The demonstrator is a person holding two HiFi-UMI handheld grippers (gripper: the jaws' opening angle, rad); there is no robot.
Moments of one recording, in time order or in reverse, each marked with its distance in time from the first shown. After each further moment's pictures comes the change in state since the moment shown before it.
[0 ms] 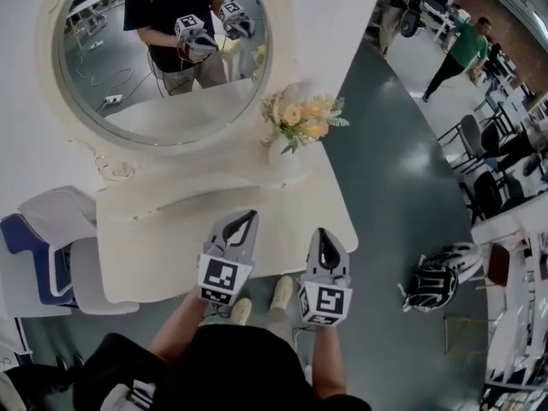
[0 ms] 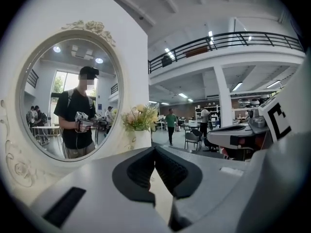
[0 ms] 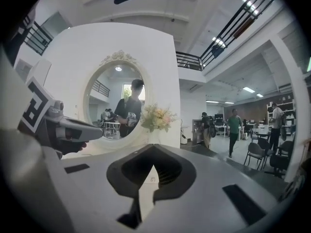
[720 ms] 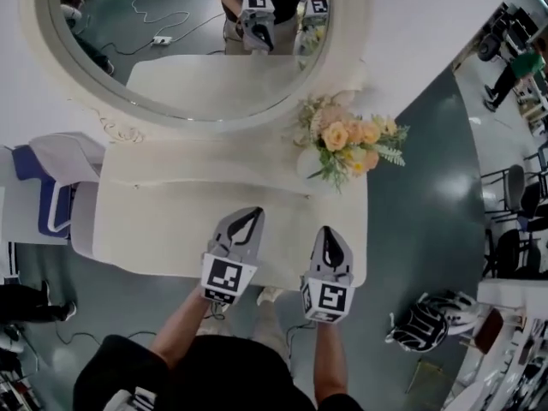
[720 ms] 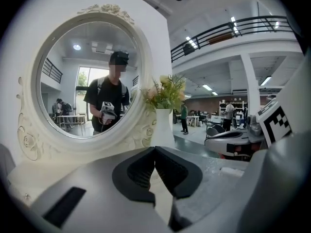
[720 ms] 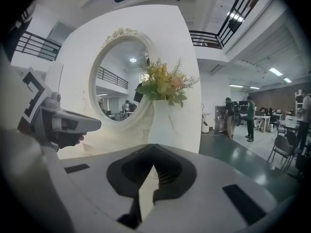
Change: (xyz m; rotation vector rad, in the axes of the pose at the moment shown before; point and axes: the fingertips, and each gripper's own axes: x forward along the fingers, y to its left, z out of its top) left arm 0.064 0.046 -0.065 -0.105 0.105 0.265; right arm 0.122 -0.009 -0.081 -0.010 0.154 0.285
